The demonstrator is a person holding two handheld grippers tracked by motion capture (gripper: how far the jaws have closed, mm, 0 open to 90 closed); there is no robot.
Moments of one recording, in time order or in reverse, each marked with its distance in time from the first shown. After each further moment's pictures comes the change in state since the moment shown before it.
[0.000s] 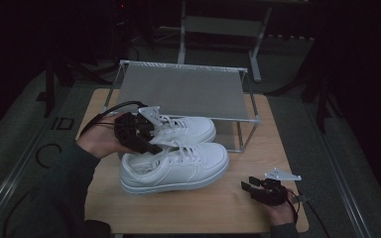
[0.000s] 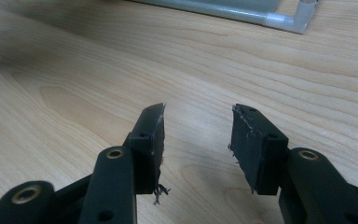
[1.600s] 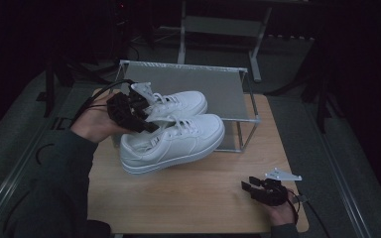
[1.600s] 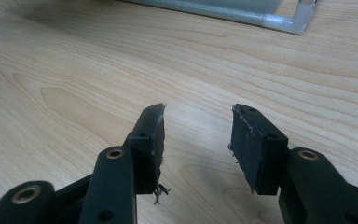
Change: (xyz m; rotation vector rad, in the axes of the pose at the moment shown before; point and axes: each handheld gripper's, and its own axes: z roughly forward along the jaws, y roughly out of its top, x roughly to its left) left arm 0.025 0.008 -0.029 -0.048 0.136 -0.119; right arm 0.000 0.000 -0.001 -0.004 0.000 0.000
